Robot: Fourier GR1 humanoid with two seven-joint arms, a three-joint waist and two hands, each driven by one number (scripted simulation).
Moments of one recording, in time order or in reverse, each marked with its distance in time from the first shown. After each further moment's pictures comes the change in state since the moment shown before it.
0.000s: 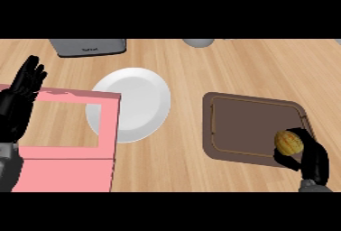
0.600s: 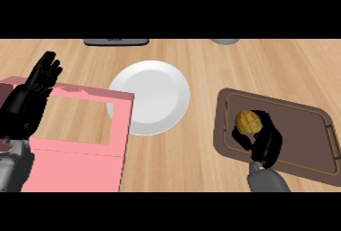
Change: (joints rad) left arm -0.036 -0.028 -0.051 -0.026 0.013 -0.034 -0.005; right arm -0.088 0.248 0.146 -0.136 0.223 -0.287 0.306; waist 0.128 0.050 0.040
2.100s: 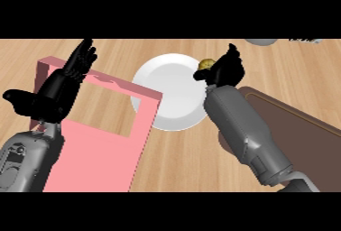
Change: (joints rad) left arm -0.157 -0.085 -0.096 0.065 -0.024 -0.031 -0.013; right arm -0.829 0.034 0.100 0.544 0.352 0.061 0.933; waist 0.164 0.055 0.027
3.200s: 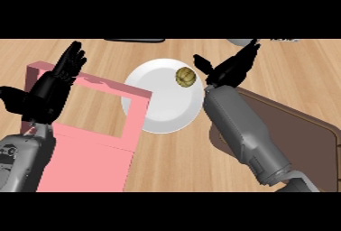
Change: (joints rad) left arm 0.027 0.022 0.048 0.028 0.007 -0.005 0.011; right arm -0.009 0.004 0.022 0.023 0.103 -0.531 0.157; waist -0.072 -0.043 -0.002
